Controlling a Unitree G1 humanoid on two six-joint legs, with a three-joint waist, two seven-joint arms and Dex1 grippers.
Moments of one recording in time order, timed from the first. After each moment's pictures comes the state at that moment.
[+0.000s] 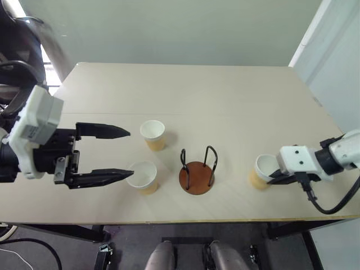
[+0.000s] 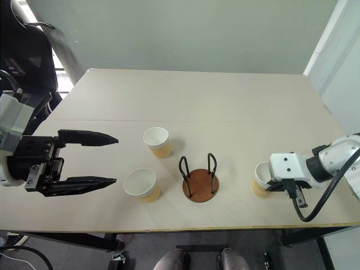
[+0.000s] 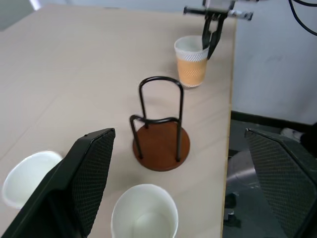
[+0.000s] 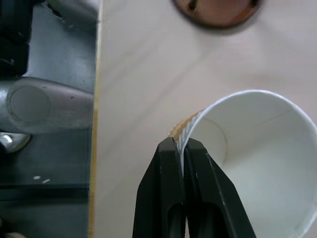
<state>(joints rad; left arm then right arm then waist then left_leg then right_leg) -0.12 1.22 0.69 -0.50 -1.01 0.85 -1.21 -0.45 -1.26 0.11 -0.35 0.30 0.41 1.48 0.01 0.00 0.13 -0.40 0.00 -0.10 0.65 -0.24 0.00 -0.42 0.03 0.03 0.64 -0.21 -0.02</state>
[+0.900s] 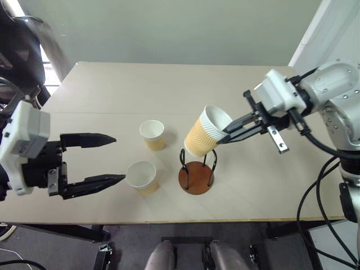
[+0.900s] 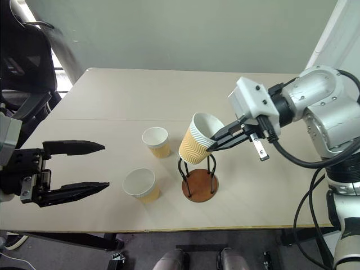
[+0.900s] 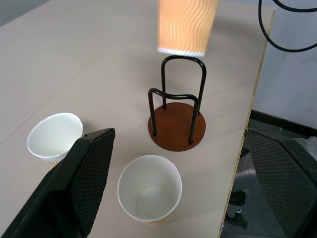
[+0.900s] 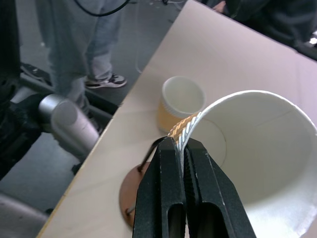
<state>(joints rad) 0.05 1.16 0.87 -0.61 -1.02 0.92 -1.15 -1.05 -0.82 0.25 -0.20 0.48 0.50 1.57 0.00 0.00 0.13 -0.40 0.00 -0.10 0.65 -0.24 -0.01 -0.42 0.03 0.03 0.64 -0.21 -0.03</state>
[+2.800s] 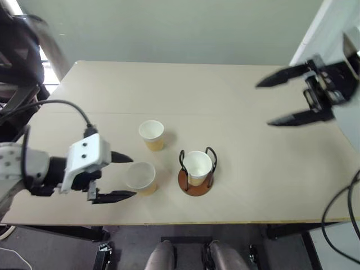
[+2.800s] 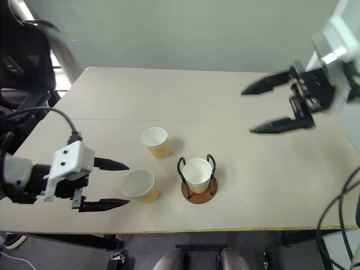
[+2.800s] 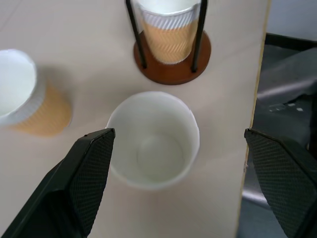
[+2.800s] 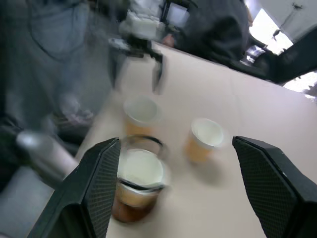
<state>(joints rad) -0.08 1.29 0.31 -0.53 -0.67 0.60 -1.20 -0.95 -1.04 -0.01 -0.03 0.79 0.57 1.61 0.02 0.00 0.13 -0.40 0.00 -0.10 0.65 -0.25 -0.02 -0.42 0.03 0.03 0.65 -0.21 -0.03</state>
